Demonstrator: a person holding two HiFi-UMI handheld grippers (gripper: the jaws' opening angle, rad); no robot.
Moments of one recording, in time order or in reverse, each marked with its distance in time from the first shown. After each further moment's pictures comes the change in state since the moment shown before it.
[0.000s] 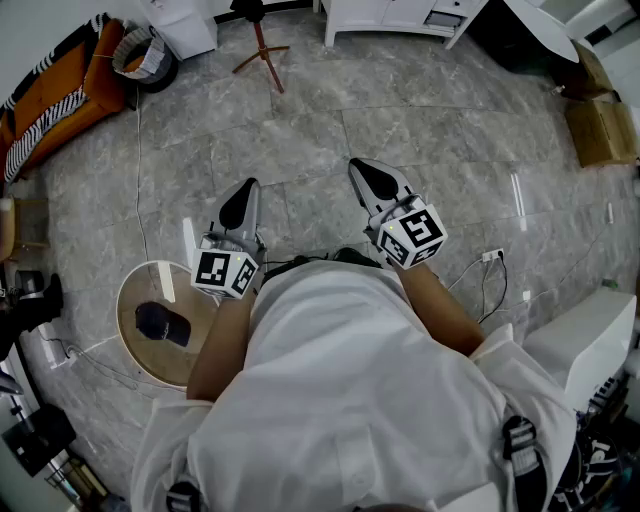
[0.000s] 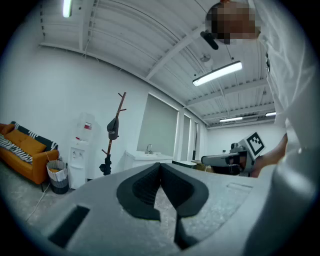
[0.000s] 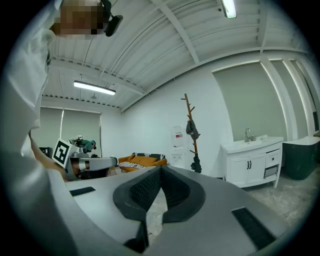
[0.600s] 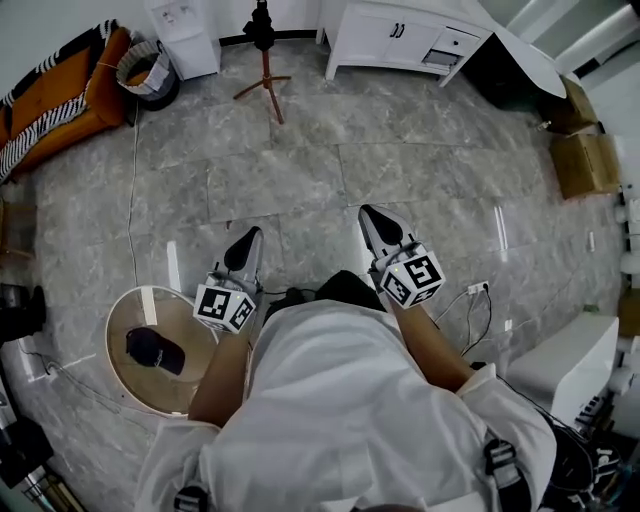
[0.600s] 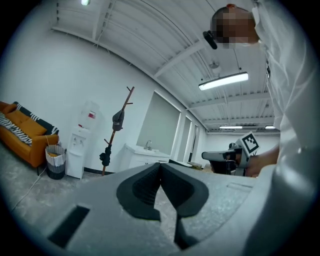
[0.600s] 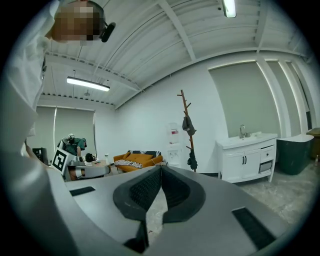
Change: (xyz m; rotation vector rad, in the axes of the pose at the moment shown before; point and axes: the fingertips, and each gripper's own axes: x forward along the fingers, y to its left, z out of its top) left arm -0.039 0.051 -0.045 -0.118 0.022 -0.035; right arm 0.019 0.018 -0.025 0.035 0.035 -0.072
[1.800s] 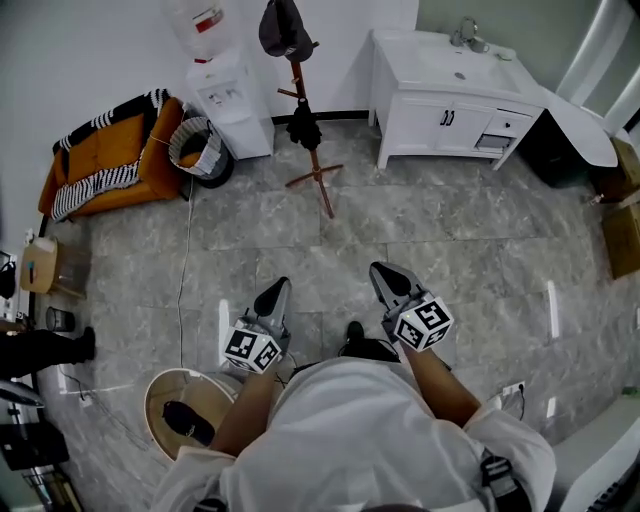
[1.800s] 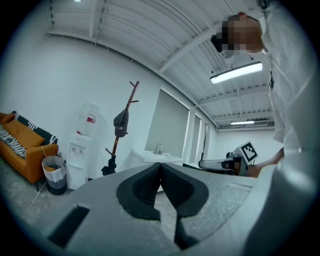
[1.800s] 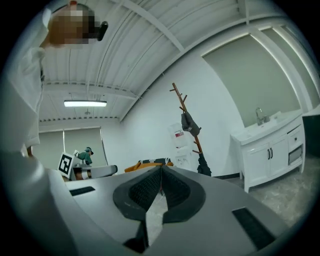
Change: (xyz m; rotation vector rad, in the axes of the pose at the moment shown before) left arm 0.226 0.103 0.081 0.049 0.005 0.088; right arm 0.200 -0.164 0.067 0.153 -0.047 0.198
